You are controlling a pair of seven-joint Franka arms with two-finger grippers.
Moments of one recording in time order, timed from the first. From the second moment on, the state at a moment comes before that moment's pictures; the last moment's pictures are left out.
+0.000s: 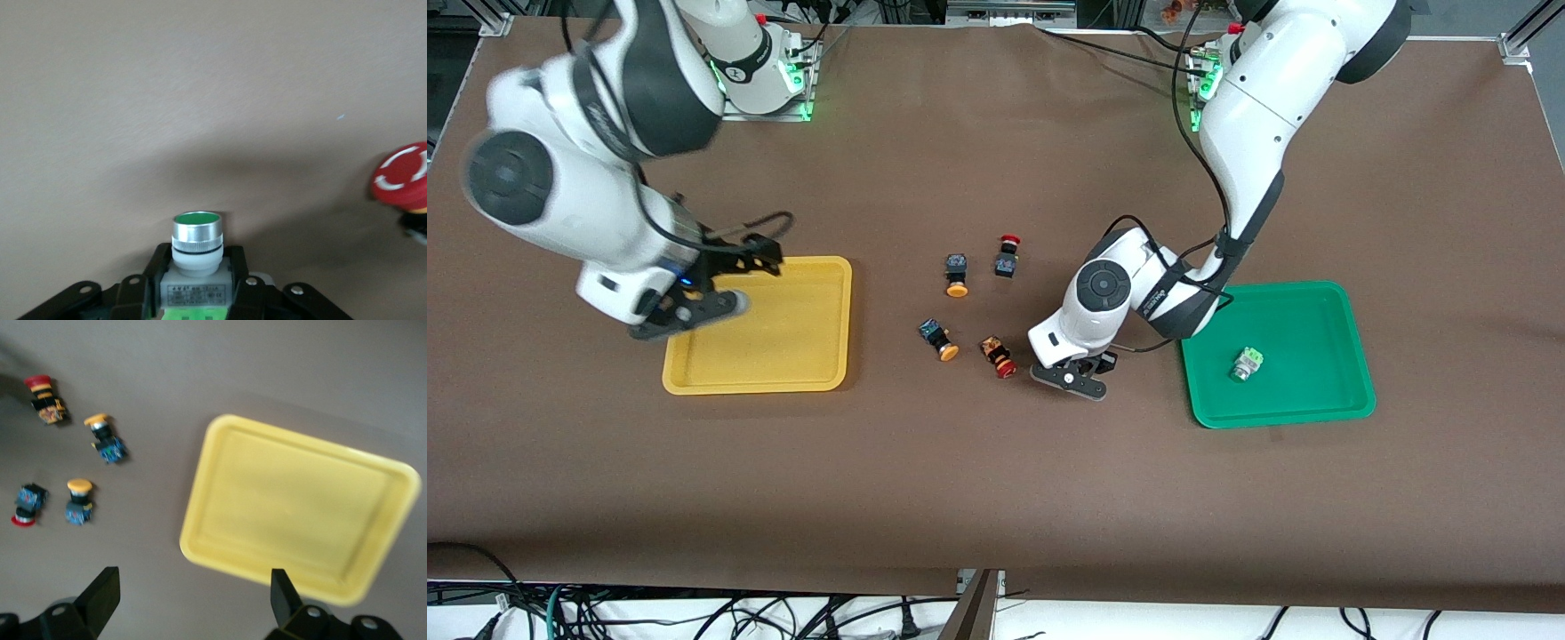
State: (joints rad) left arm -0.31 0.86 -0.30 -1.49 0.32 2.30 -0.42; right arm 0.28 0.35 0.04 -1.52 0.09 1.75 0.00
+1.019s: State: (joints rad) left arm 0.29 0.68 -0.28 -1.61 0.33 2.08 0.55; right arm 0.54 0.75 0.04 -1.61 0.16 2.43 0.13
